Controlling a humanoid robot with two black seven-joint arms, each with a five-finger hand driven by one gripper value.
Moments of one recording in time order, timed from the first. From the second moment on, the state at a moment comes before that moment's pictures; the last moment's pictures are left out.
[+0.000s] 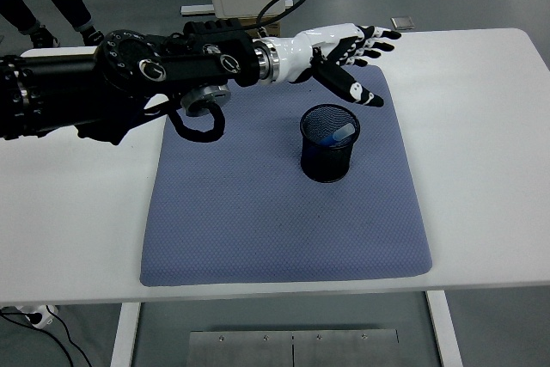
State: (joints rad) left arm -1.64 0.10 0.42 -0.98 -0.05 -0.07 -0.26; right arm 0.03 0.00 0.27 0.21 -0.13 0.05 0.16
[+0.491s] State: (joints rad) left arm -1.48 0.32 0.26 -0.87 -0.08 -0.01 -0.26; right arm 0.03 0.00 0.27 0.21 -0.13 0.05 0.16
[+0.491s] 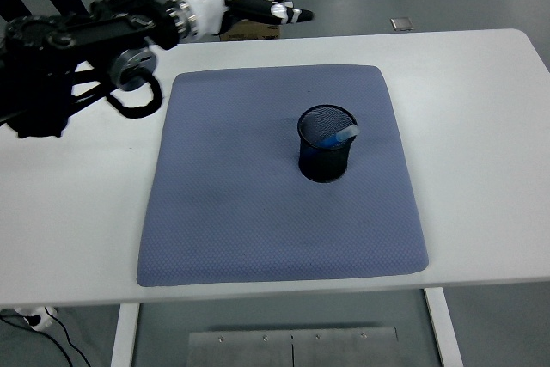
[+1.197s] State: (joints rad) left arm -0.99 0.38 -0.35 -0.79 -0.08 0.09 -0.33; right arm 0.03 0.00 0.27 0.21 -0.13 0.05 0.16
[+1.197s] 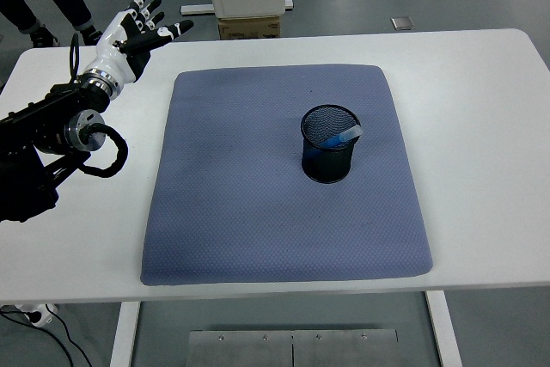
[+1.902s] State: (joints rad) left arm -0.87 0.44 -0.44 -0.79 -0.08 -0.01 -0.33; right arm 0.04 0.00 0.27 0.21 -0.13 0.05 0.16
